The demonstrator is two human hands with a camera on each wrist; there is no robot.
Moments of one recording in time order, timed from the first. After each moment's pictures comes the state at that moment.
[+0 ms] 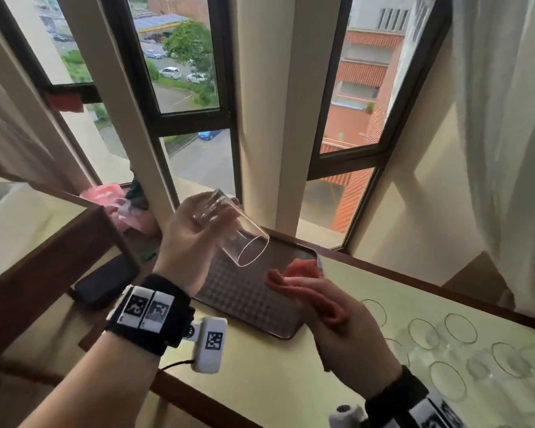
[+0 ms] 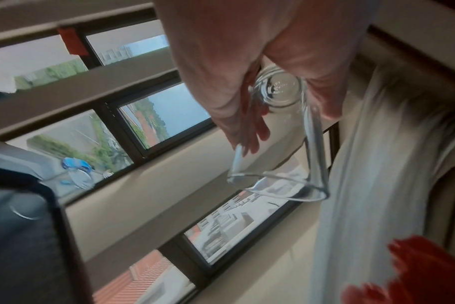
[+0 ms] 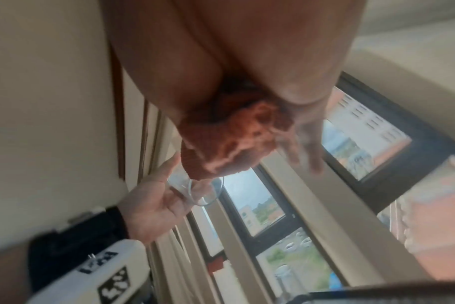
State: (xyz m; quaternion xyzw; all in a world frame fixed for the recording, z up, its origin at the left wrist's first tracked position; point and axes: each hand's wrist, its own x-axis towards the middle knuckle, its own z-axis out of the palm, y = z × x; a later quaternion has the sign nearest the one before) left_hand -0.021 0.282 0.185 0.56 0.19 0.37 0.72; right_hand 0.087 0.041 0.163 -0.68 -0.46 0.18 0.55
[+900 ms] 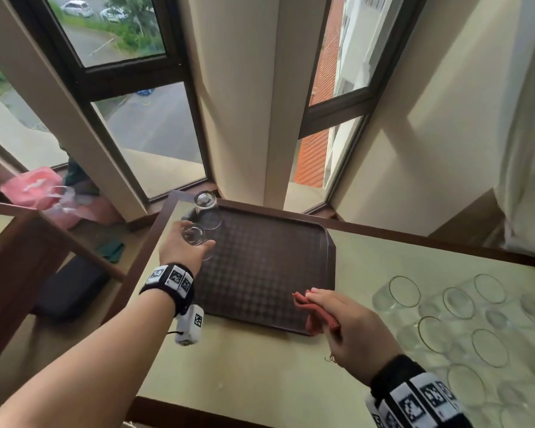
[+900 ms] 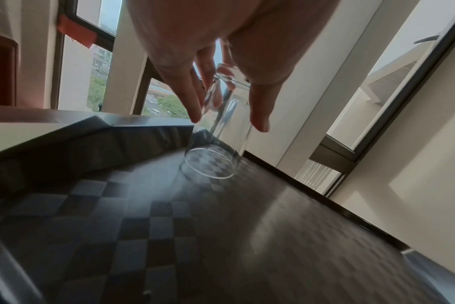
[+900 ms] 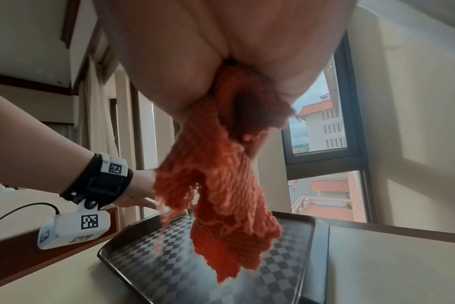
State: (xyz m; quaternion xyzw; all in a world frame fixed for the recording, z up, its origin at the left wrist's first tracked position) left_hand 0.037 0.461 -0.019 0.73 0.50 0.17 0.43; right_hand 0.103 0.106 0.037 -0.83 -0.46 0.07 0.29
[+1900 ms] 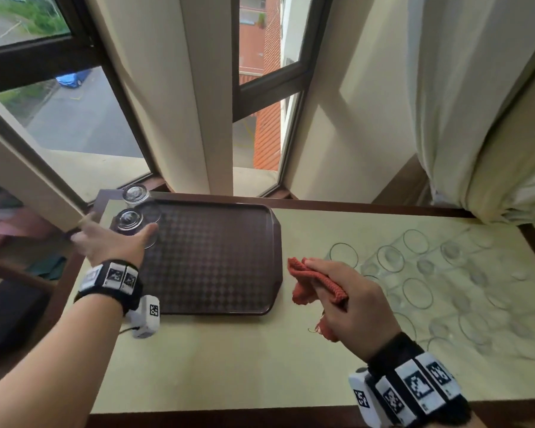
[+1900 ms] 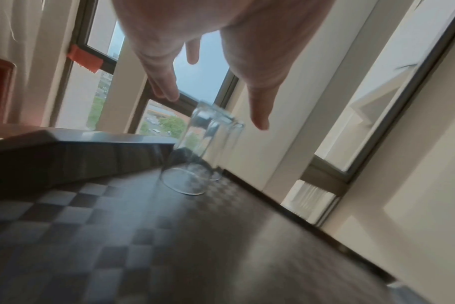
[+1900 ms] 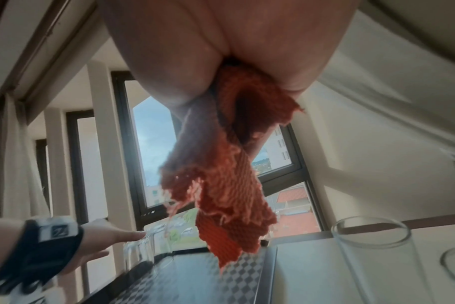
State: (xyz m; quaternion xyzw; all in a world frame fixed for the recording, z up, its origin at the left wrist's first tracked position) left_hand 0.061 0.434 0.008 0.71 0.58 0.17 0.36; right_hand 0.107 0.035 0.079 -0.85 -0.31 0.05 0.42
